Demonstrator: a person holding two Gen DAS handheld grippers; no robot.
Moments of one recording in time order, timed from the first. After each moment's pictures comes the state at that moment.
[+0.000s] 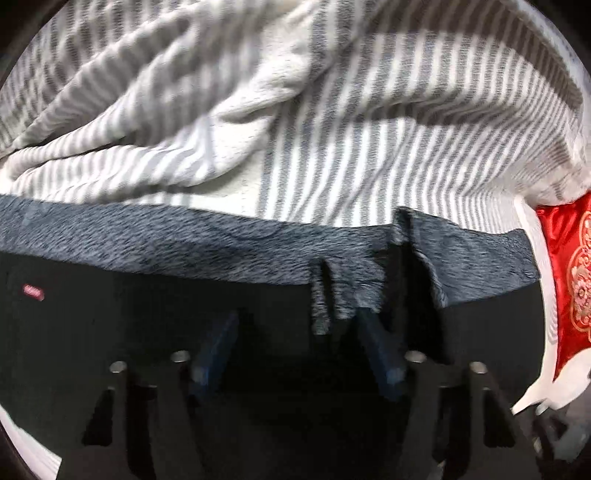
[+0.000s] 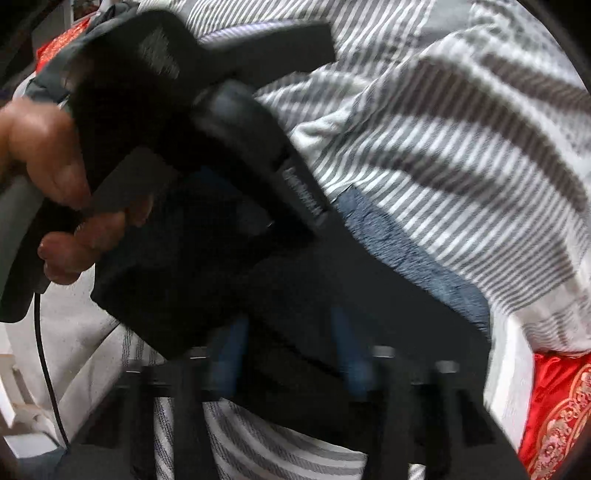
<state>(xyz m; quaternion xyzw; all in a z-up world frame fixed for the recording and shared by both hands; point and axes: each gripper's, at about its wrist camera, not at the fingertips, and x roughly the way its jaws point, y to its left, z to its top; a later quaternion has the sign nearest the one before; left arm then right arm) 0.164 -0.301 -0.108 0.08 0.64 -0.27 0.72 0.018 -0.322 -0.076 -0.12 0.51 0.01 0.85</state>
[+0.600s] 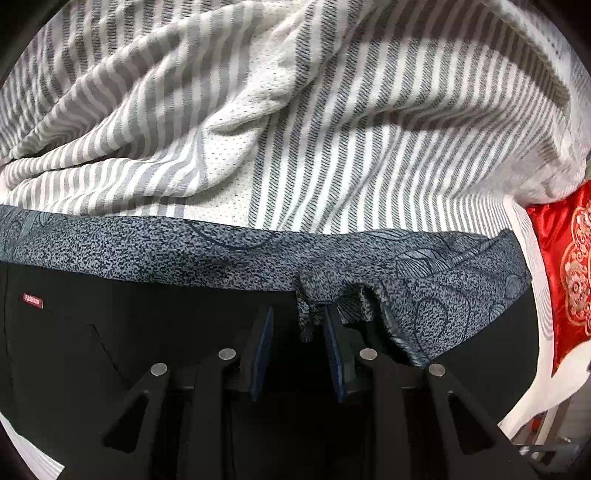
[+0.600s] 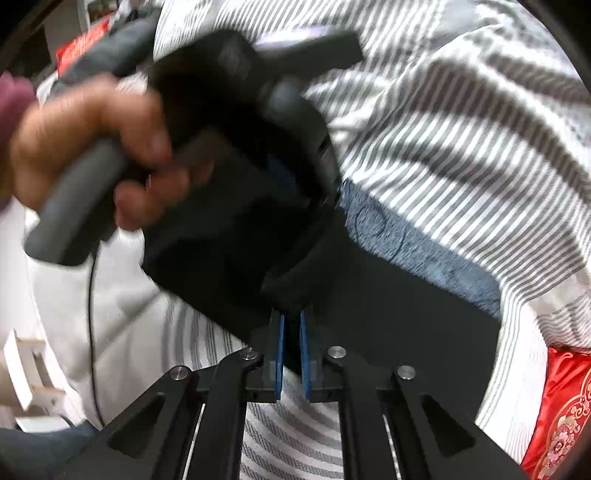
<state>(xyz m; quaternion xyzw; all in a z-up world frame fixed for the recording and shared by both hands) 0.158 -0.298 -0.103 0.07 0.62 -0.27 0.73 -0.012 -0.313 -0.069 -0.12 0.52 0.06 0.84</state>
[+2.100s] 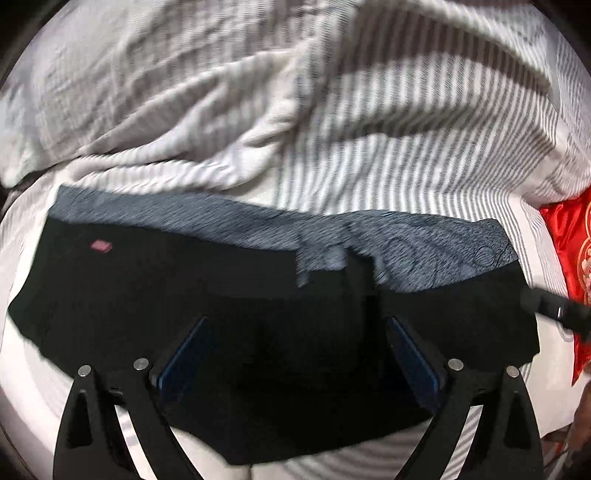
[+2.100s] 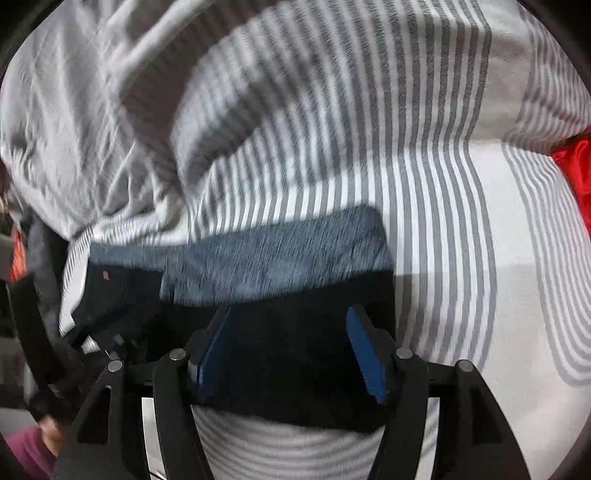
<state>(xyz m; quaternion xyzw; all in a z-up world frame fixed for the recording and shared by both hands) 0.098 -0.279 -0.046 0.10 0.58 -0.20 0.78 -0.016 -0.494 -0.036 0.26 0.55 -0.08 0.79</state>
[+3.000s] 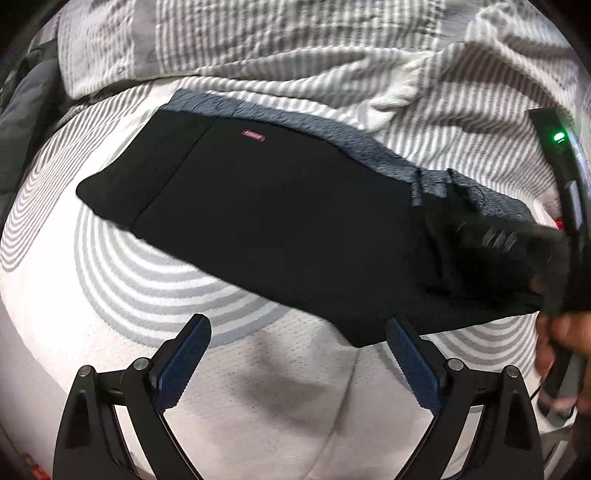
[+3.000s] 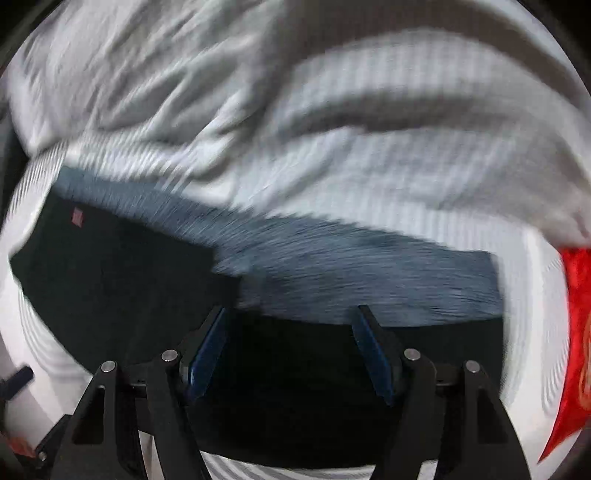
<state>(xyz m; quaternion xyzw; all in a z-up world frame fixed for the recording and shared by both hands) 0.054 -0.144 -0.041 0.05 0.61 -0.13 0.78 0.090 -0.332 -0.080 0.05 0.61 -0.07 0.79</state>
